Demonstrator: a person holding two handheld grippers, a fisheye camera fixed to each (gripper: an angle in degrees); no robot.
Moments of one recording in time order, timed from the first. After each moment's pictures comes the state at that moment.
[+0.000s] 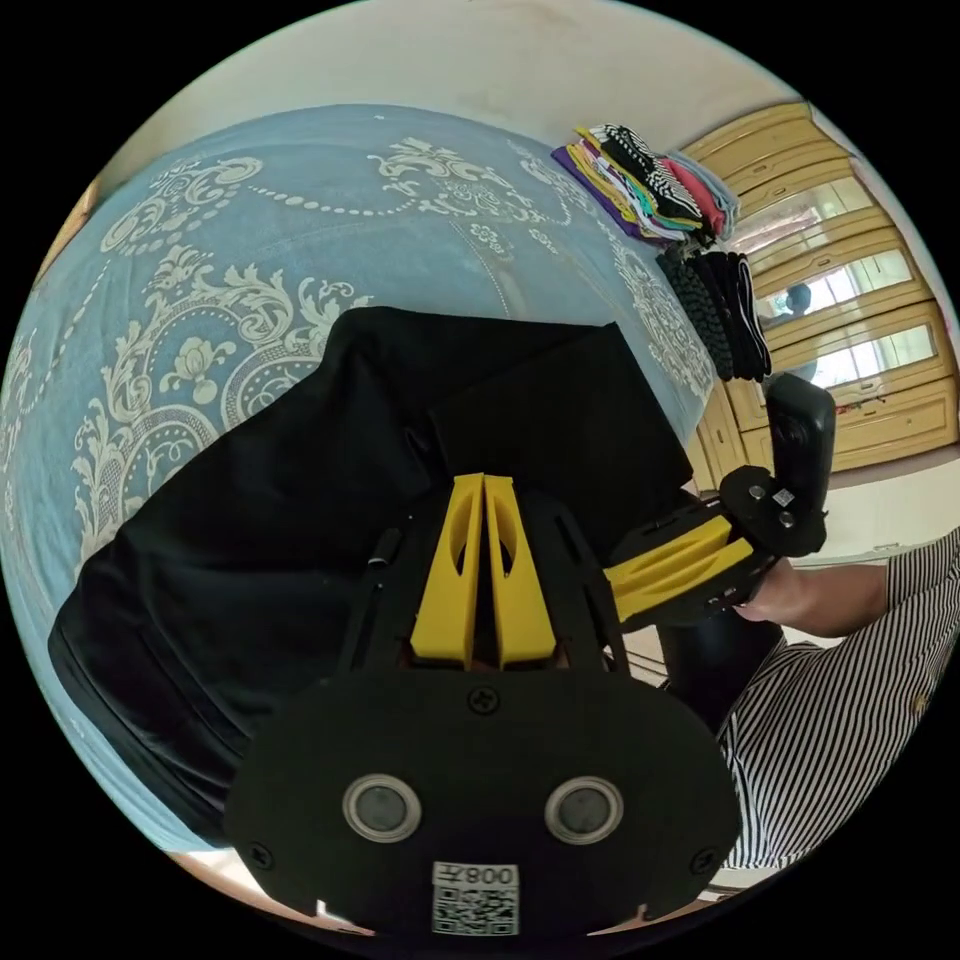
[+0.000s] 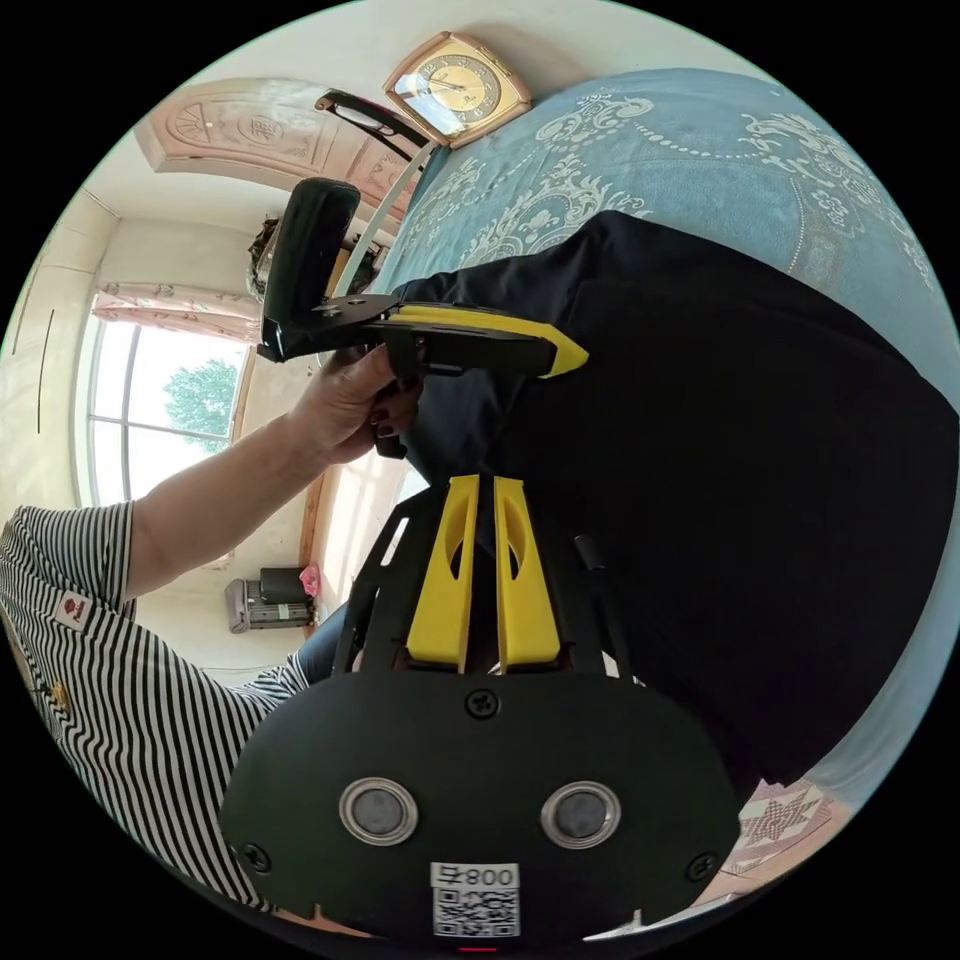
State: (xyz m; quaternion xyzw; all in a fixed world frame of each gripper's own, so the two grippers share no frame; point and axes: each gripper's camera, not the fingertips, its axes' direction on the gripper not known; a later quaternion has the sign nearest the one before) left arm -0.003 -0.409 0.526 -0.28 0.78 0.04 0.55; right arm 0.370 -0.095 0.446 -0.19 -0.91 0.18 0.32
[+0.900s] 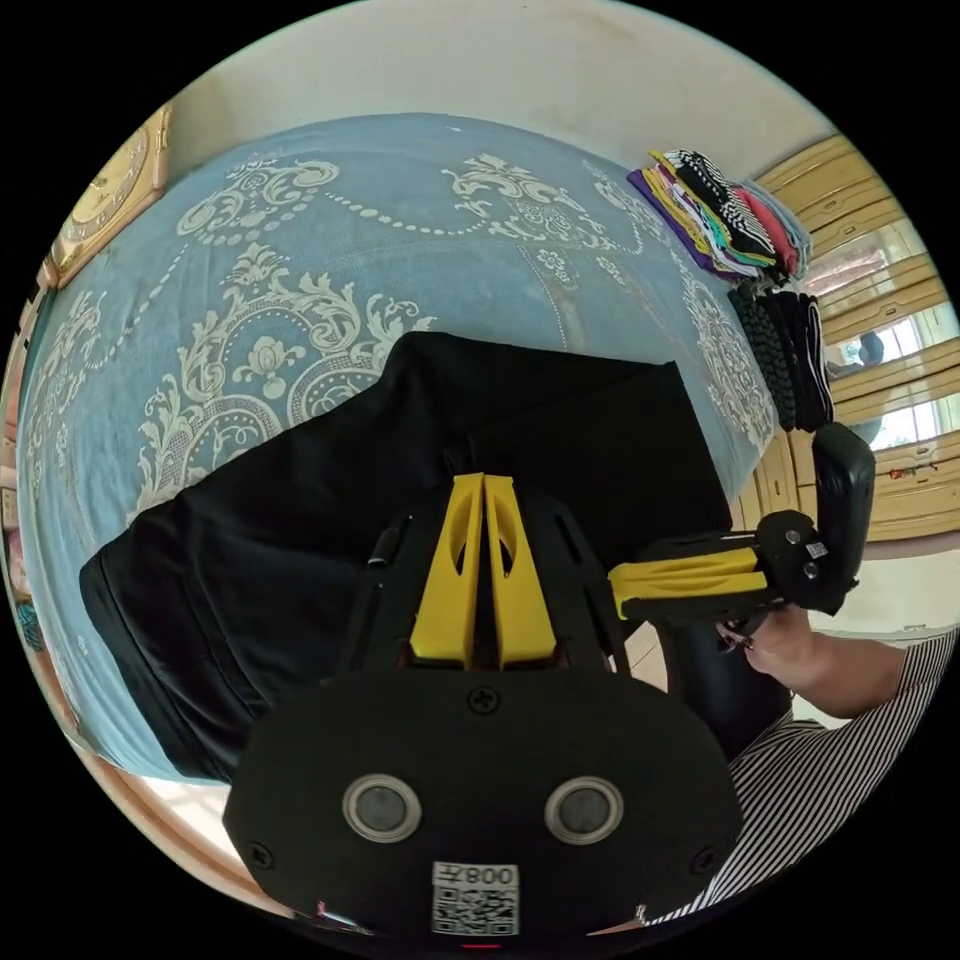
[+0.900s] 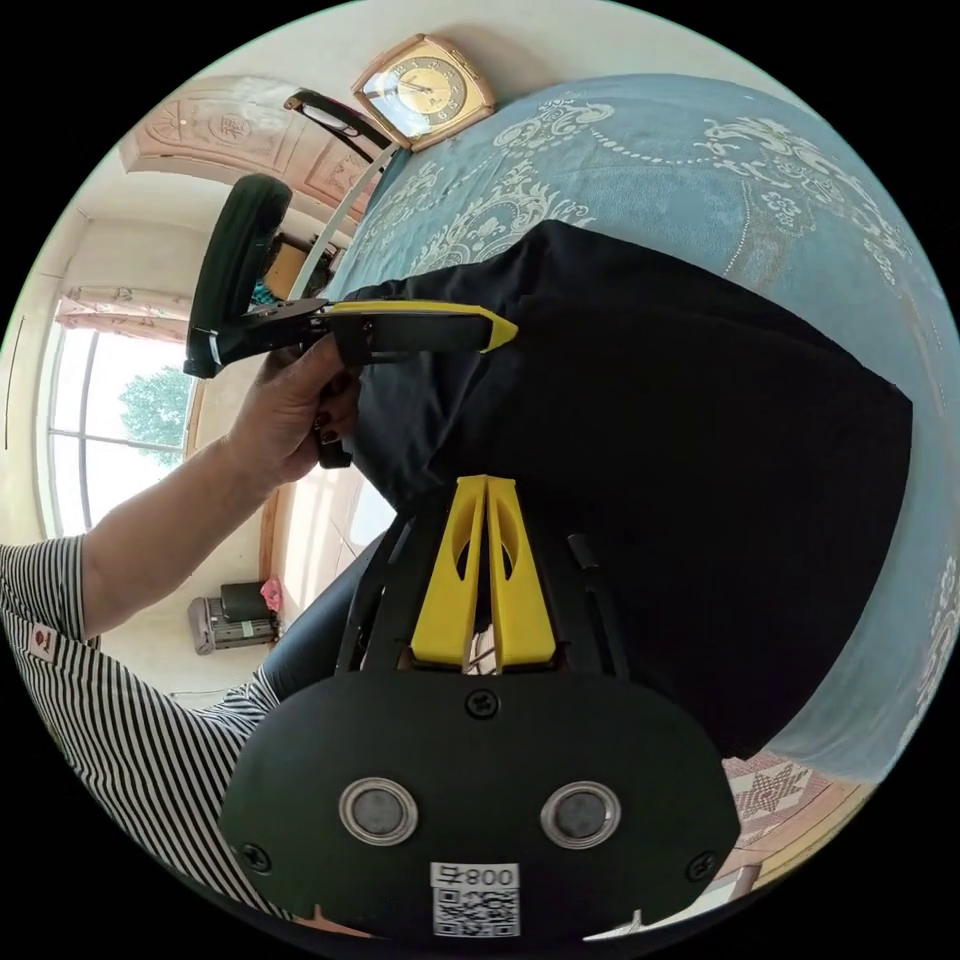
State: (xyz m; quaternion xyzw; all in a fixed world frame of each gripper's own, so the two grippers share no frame) left arm 0.024 -0.351 0.508 -0.32 0.70 0.01 0.64; right arm 0.440 -0.119 0.478 -0.22 -0.87 0.19 0.39
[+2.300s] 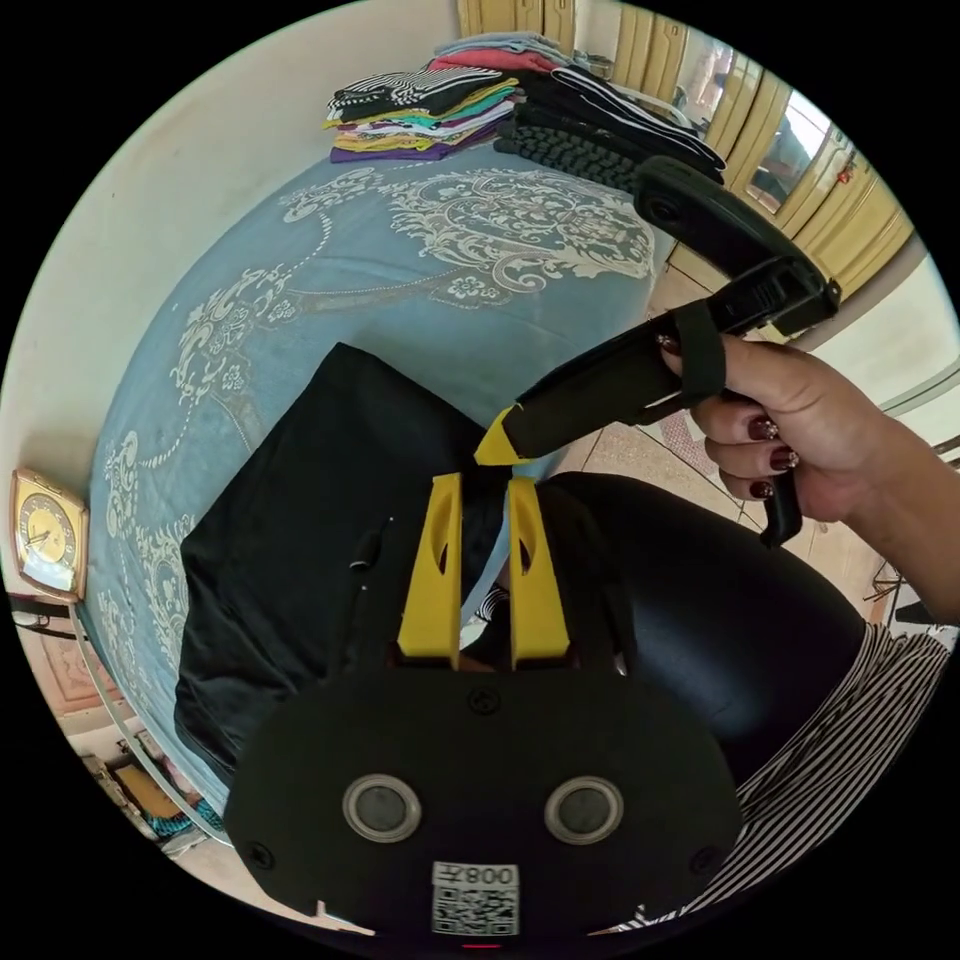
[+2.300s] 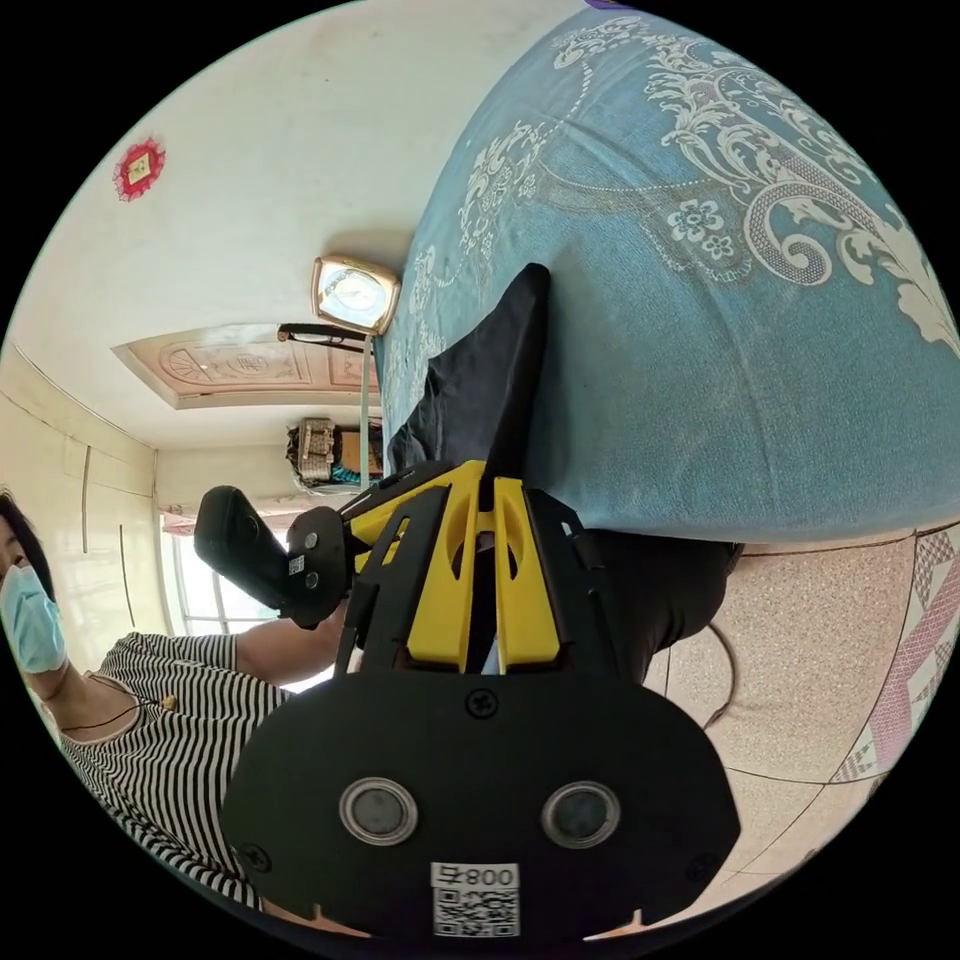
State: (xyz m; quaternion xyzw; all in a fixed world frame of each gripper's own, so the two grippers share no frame) left arm 0.220 -0.201 0.230 -0.11 0.68 0.26 0.67; right arm 0.651 0.066 0.576 -0.29 -0.83 0.44 0.18
